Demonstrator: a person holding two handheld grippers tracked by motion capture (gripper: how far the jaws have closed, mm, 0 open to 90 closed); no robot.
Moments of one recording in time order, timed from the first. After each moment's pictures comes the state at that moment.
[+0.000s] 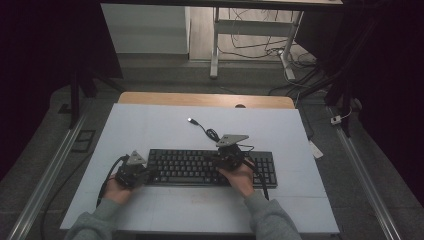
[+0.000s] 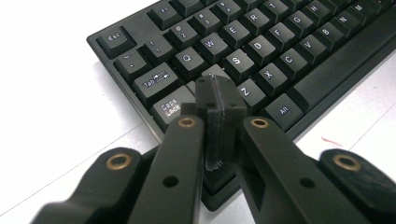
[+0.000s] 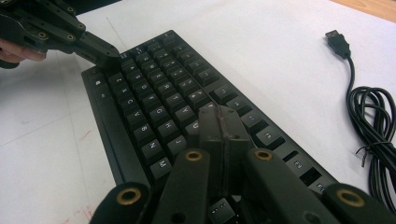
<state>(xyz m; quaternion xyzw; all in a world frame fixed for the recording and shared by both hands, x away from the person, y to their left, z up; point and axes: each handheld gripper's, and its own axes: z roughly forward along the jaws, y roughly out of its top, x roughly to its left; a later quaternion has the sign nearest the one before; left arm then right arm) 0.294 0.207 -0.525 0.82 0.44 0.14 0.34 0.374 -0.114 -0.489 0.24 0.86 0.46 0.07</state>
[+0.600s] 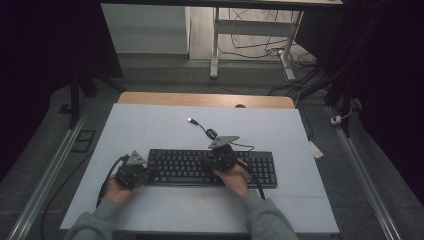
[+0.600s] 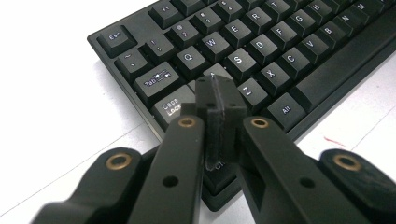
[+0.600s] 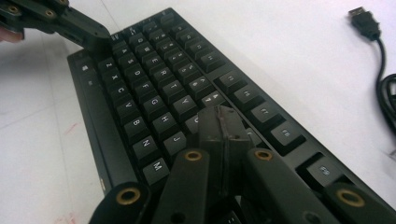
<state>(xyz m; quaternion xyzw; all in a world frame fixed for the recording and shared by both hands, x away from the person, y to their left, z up) 0.295 0.208 -0.526 0.82 0.44 0.14 0.34 0.381 -0.095 -0.508 0.23 0.87 0.43 0.06</state>
